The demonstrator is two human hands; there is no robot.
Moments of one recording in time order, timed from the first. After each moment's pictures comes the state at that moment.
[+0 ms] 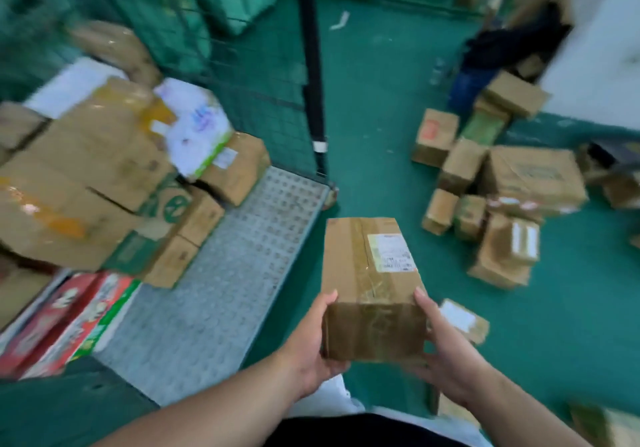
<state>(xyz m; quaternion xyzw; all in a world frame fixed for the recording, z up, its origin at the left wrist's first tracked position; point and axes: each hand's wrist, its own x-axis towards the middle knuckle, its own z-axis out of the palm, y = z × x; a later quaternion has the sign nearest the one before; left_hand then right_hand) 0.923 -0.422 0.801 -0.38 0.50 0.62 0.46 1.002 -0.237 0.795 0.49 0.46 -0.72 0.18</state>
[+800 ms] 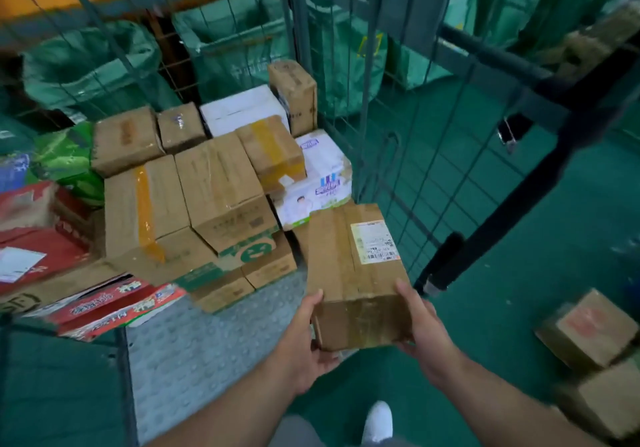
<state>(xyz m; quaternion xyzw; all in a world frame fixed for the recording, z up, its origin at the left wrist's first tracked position) 0.573 -0.483 0.798 -0.50 0.40 0.74 0.20 0.517 -0.293 0.797 0.25 0.65 -0.66 0.29</state>
